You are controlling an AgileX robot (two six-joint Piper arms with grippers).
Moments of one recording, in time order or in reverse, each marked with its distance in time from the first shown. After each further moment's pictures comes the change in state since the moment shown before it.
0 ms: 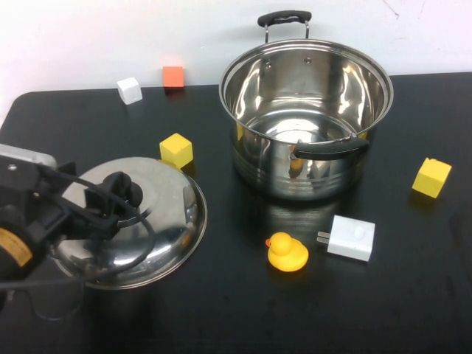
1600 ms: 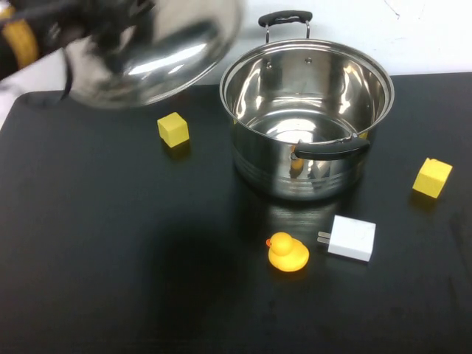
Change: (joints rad) right arm 0.000 0.000 0.000 0.000 0.000 0.000; left arm -0.033 0.150 -0.796 0.890 0.147 -1.109
